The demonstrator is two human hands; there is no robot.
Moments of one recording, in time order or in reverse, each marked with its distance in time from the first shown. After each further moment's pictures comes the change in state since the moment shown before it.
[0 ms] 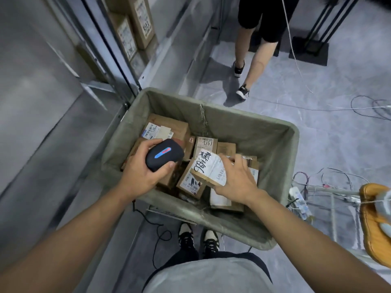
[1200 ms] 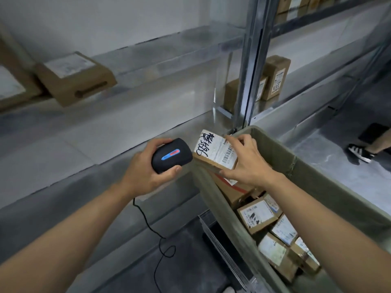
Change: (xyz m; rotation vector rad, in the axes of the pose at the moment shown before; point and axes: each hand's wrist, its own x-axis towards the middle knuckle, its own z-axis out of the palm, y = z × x) left_hand -0.193 0.051 -0.149 0.248 0.549 0.008; right_hand 0.007 -0.216 -0.059 -0.003 0.033 -0.880
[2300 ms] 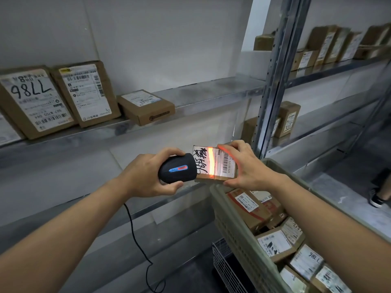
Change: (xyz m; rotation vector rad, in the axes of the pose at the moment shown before) left_hand -0.031 0.020 -0.122 0.411 -0.069 0.314; right_hand 0.016 -0.110 -0.031 -0.049 -0.015 -0.327
